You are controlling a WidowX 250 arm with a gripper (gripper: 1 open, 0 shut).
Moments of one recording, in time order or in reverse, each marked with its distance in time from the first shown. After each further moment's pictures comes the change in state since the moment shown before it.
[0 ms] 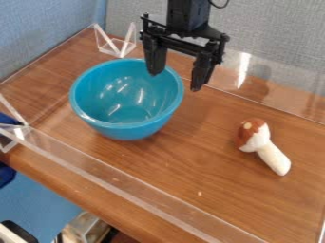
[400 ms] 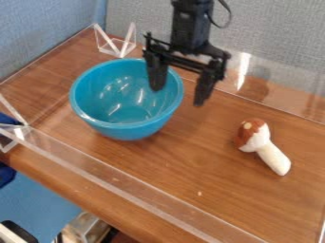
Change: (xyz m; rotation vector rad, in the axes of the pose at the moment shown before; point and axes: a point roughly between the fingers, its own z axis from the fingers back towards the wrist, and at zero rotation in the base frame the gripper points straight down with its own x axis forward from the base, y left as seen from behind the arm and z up) arm 0.000 -0.010 -0.023 -0.002 0.066 0.053
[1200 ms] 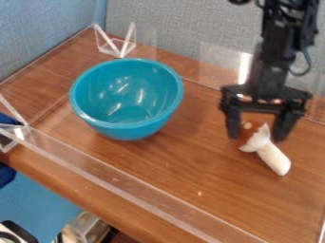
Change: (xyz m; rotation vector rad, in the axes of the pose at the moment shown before) arm 0.027 -0.096 -0.048 -0.008 -0.026 0.475
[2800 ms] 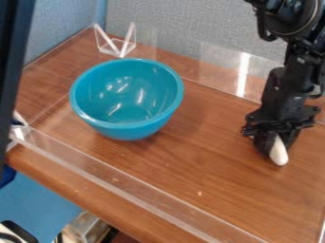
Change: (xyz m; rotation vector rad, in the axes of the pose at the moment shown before) arm 0.029 -0.023 -0.033 -0.006 -0.113 0.295
